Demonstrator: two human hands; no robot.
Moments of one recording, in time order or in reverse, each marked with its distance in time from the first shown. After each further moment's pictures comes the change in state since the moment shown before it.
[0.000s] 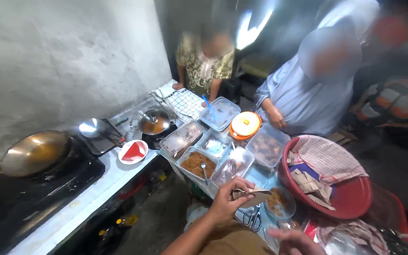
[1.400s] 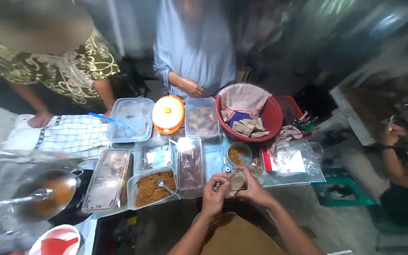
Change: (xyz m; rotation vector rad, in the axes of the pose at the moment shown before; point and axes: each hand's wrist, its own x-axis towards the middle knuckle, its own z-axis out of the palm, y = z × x) left_hand -0.024 -0.059 0.017 -0.454 -0.175 -0.475; right_hand 0.036 0.077 0.047 0.080 0.511 0.329
